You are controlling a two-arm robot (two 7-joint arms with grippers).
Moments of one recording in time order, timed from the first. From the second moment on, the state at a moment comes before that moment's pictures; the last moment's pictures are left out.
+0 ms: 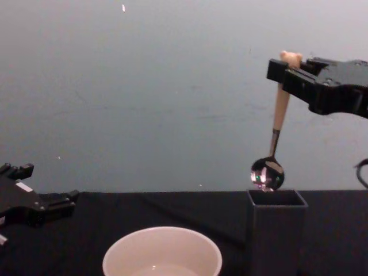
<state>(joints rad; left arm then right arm) -0.20 0.60 0.45 -1.41 -0.25 -0.12 0.03 0.17 0.47 -0.32 -1.72 0.41 -0.12 0.44</state>
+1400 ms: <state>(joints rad) -0.20 0.60 0.45 -1.41 -0.25 -0.12 0.03 0.10 0.35 -0.31 -1.58 0.40 -0.04 0.35</state>
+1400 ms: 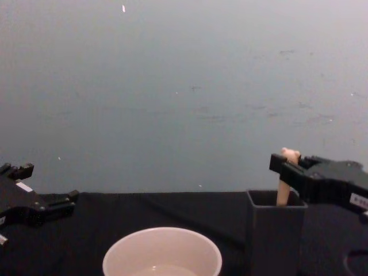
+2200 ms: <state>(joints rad) -0.20 0.60 0.45 -1.41 -0.25 -0.12 0.03 0.10 0.34 -0.31 -1.56 0.38 -0.03 0.35</state>
